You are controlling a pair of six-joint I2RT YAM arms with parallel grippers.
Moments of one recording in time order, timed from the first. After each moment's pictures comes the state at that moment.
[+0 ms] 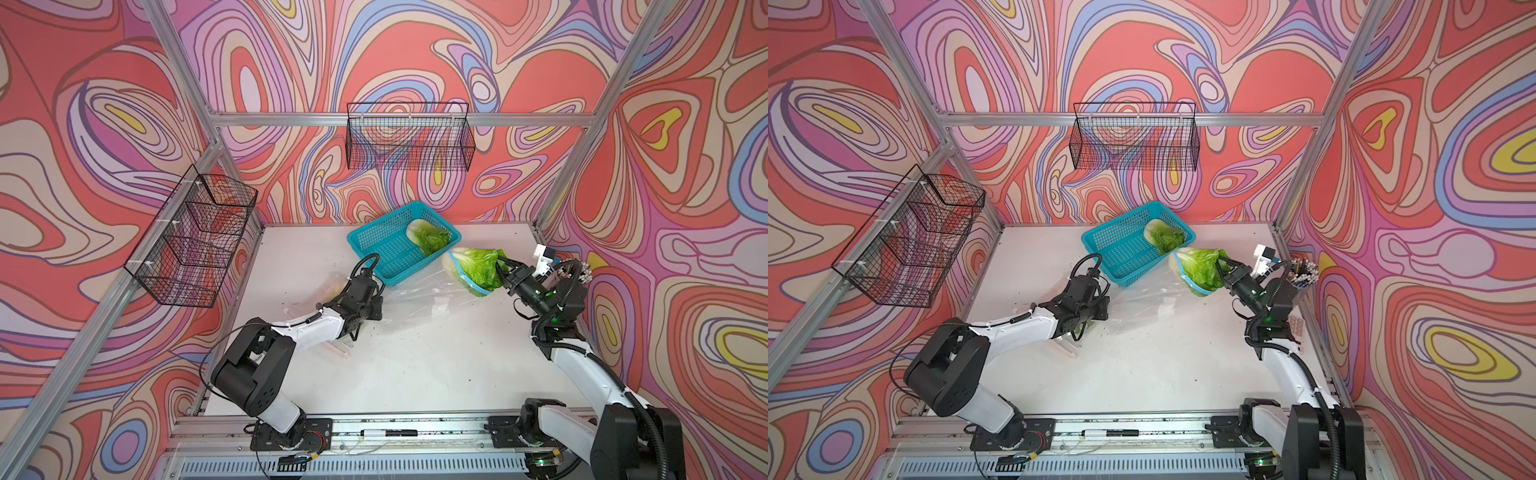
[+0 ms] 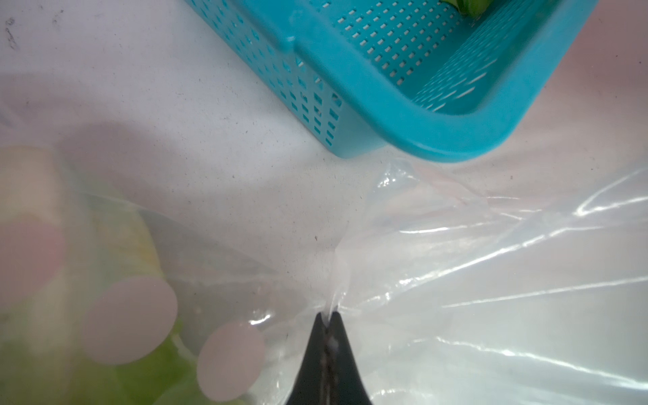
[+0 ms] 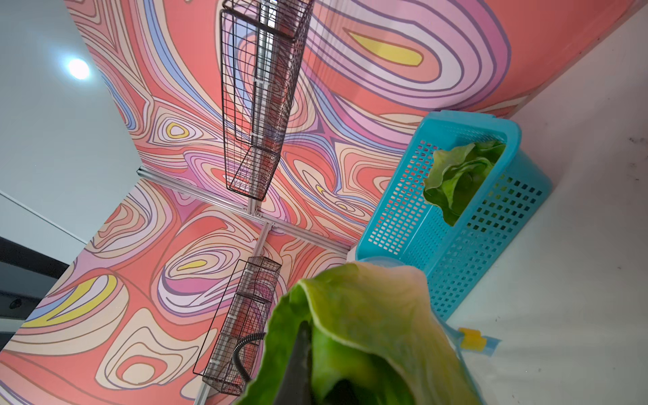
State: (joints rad) left arm -0.56 1.58 0.81 -0.04 -0.08 -0.42; right arm -0.09 1.08 0.52 0.71 -0.65 1.24
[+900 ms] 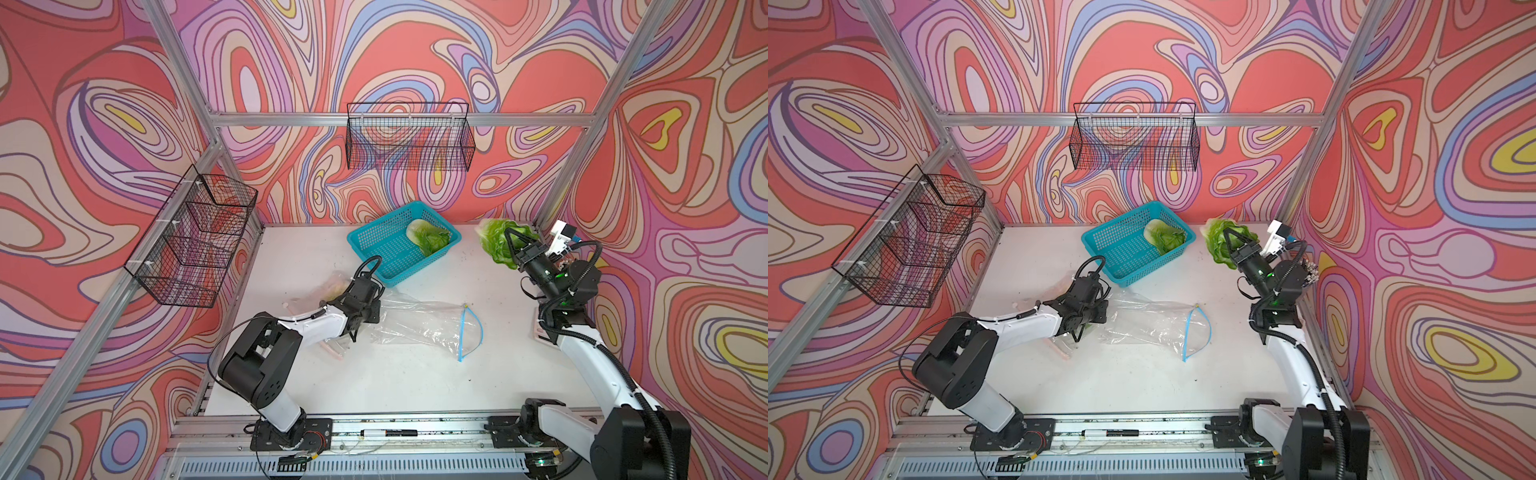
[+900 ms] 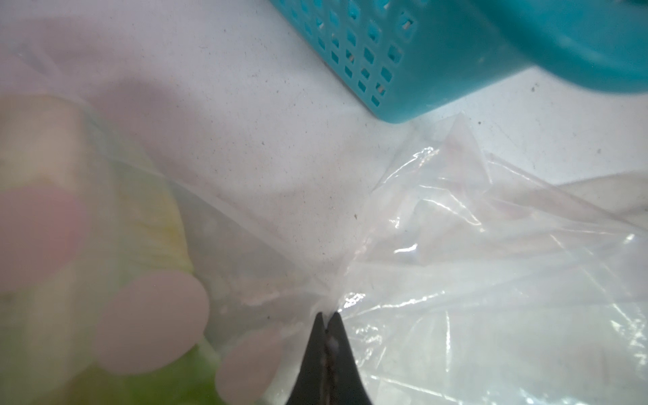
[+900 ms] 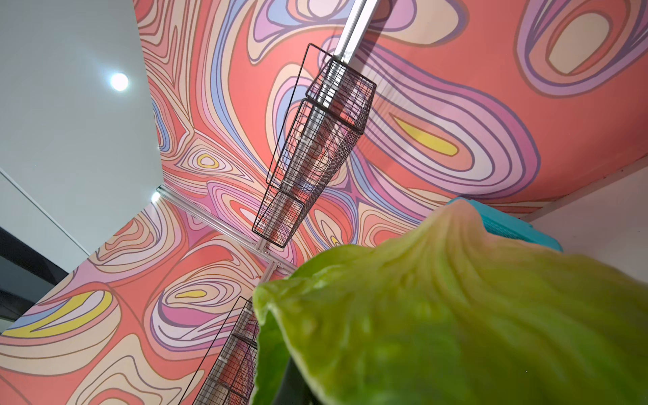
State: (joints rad) left arm -0.56 1.63 0.83 -0.12 -0.13 -0.42; right arm -0.06 1.12 0.73 0.63 -0.54 1.14
